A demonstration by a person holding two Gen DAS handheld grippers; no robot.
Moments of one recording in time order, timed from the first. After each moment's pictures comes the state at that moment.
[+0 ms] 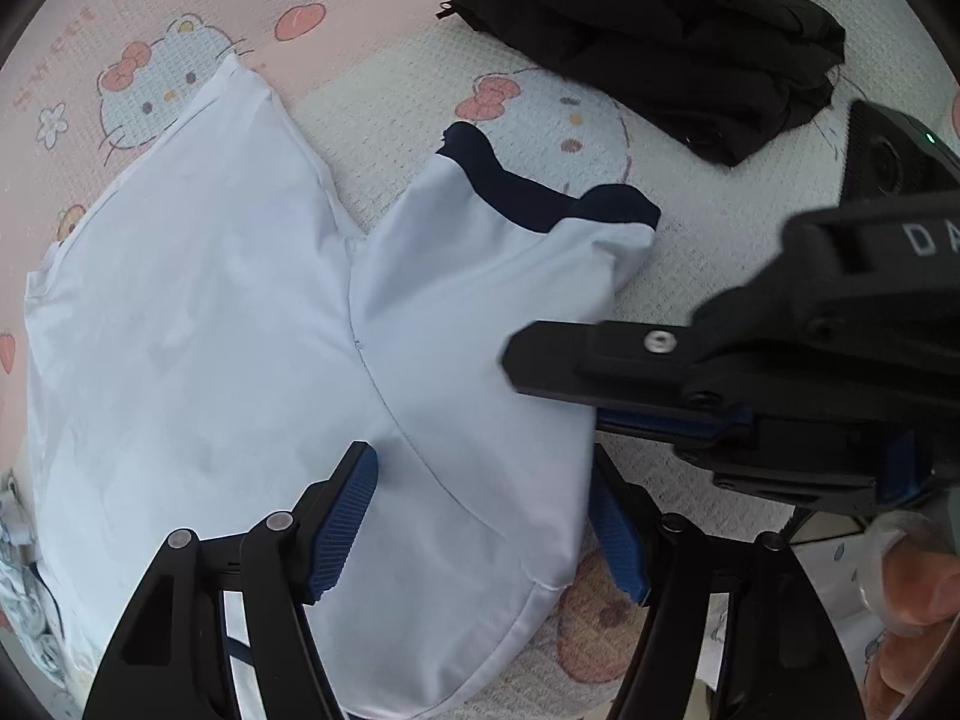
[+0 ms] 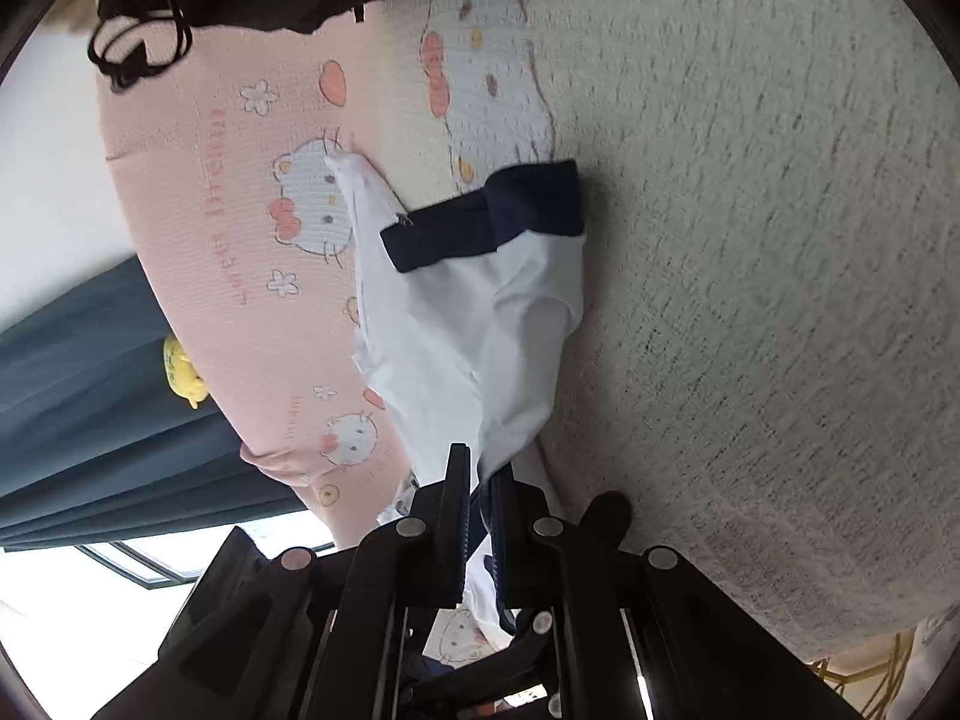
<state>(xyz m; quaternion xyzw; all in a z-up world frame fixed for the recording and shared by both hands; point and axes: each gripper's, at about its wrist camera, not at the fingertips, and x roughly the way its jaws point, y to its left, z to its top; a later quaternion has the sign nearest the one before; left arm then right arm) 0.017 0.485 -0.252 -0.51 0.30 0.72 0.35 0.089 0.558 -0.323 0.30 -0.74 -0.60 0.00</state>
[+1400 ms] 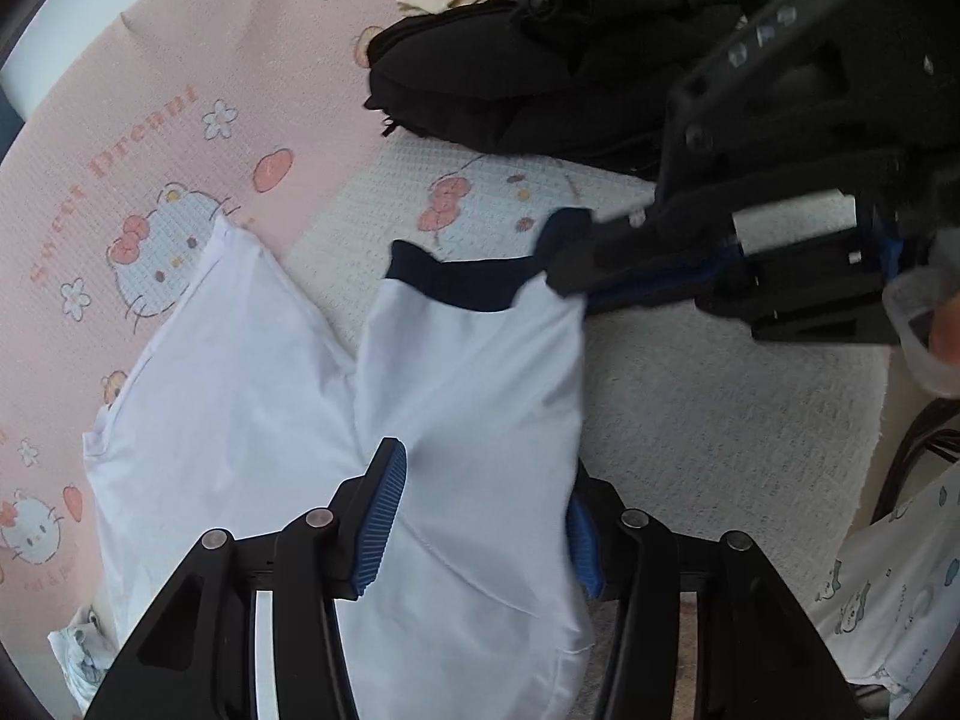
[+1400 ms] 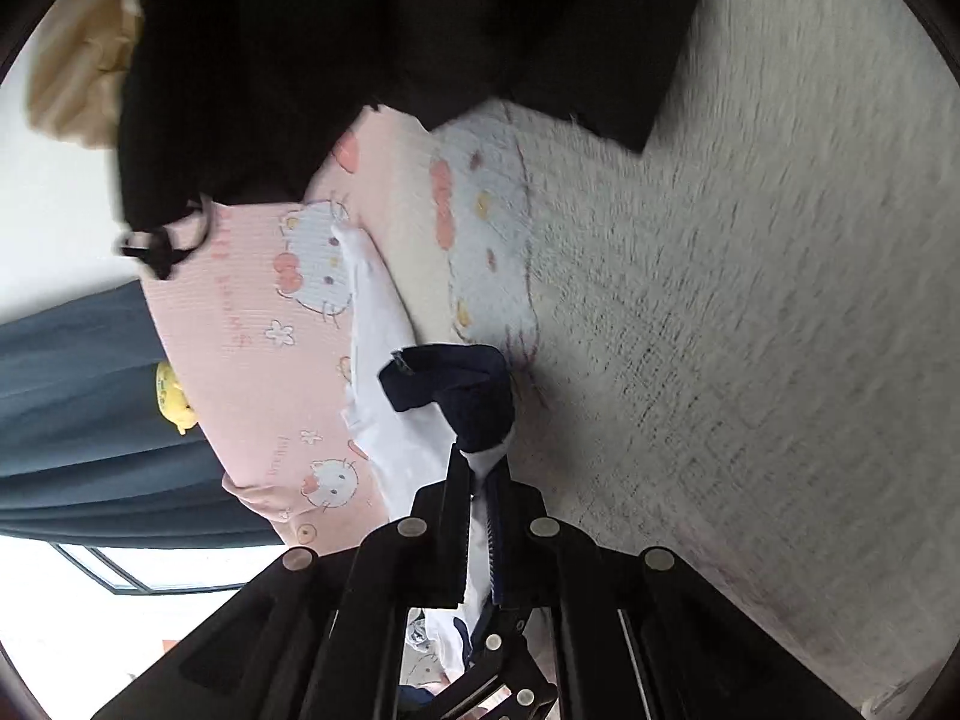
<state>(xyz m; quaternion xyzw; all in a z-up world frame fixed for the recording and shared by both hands) 0.051 0.465 -0.255 -0.33 0.41 0.76 0.39 0.110 0.614 -0.317 0.27 -0.70 -0.66 -0.04</state>
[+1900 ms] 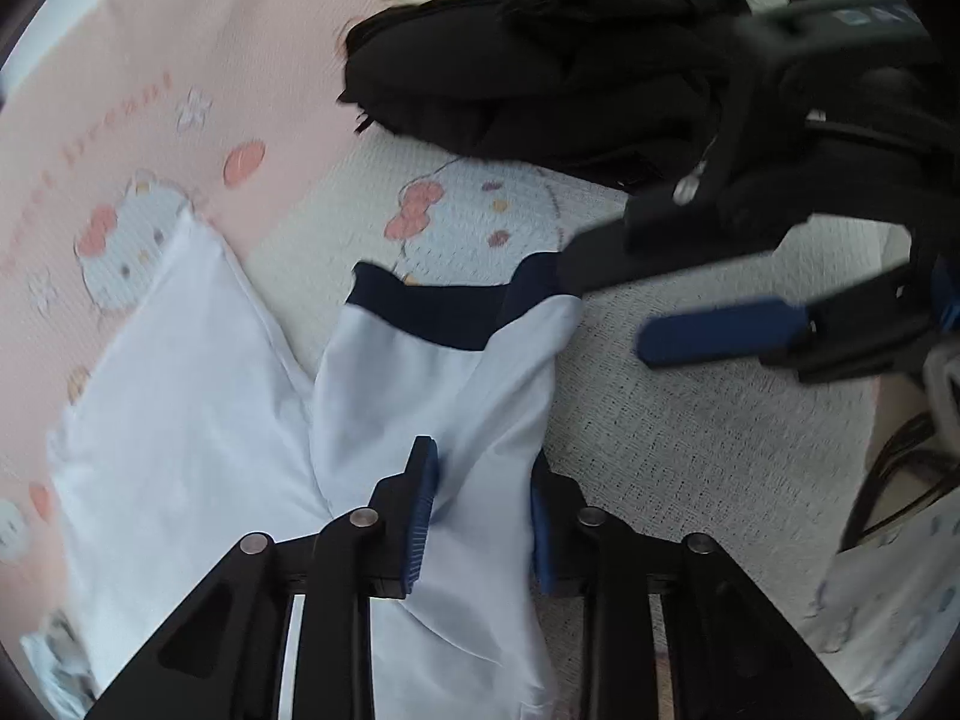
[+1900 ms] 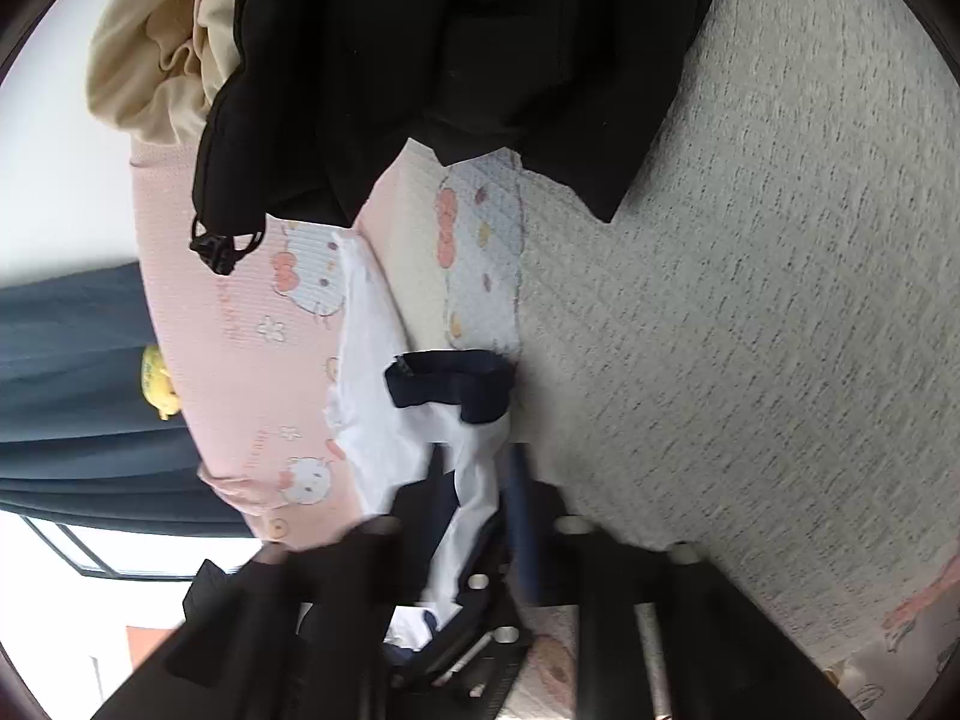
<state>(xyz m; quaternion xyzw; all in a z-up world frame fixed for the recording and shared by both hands) 0.032 0.477 -0.259 -0.38 0.36 0.74 0.41 0.124 0.613 -0.297 0.30 -0.67 -0.68 -0.07</state>
